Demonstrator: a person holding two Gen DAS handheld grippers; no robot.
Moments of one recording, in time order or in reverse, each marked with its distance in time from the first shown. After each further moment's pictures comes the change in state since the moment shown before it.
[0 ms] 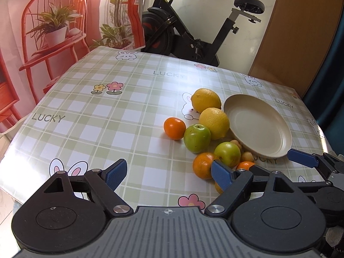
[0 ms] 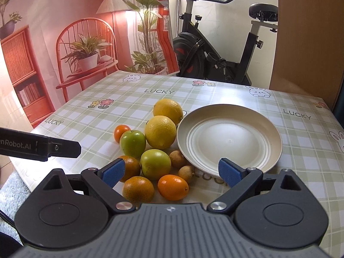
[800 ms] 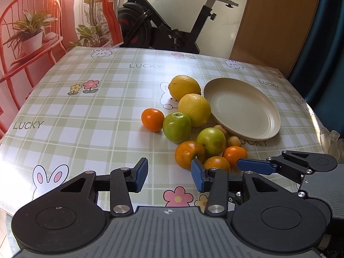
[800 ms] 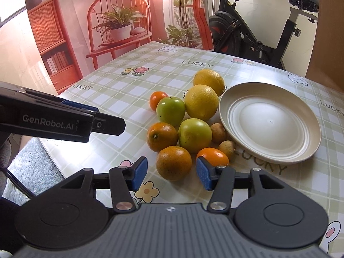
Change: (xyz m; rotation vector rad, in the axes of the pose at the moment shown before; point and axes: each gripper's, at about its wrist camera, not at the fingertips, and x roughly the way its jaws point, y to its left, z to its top) left arm 0.017 -0.018 -0.008 0.118 0.041 -0.082; right arm 0.024 0.023 -0.017 -0.104 0.134 0.159
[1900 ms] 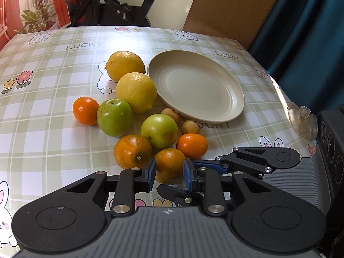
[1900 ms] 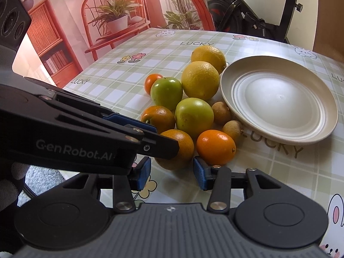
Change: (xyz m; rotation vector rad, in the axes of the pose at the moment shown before) left arm 0.048 -0.023 0.010 0.093 0.129 -0.256; right arm 0.023 -0.019 -0.007 0.094 0.068 0.064
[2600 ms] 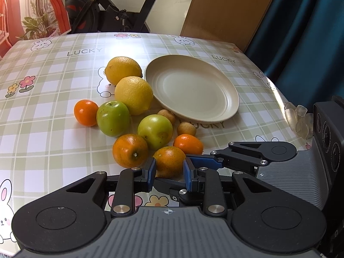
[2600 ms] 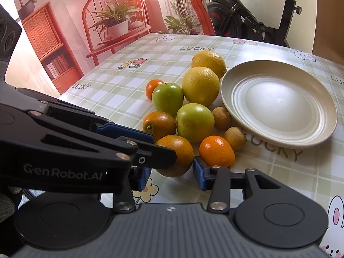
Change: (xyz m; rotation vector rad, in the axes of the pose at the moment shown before) left arm -0.013 -0.006 -0.005 0.028 -0.034 0.012; right arm -0.006 0.001 0.001 -0.001 -0.031 0.003
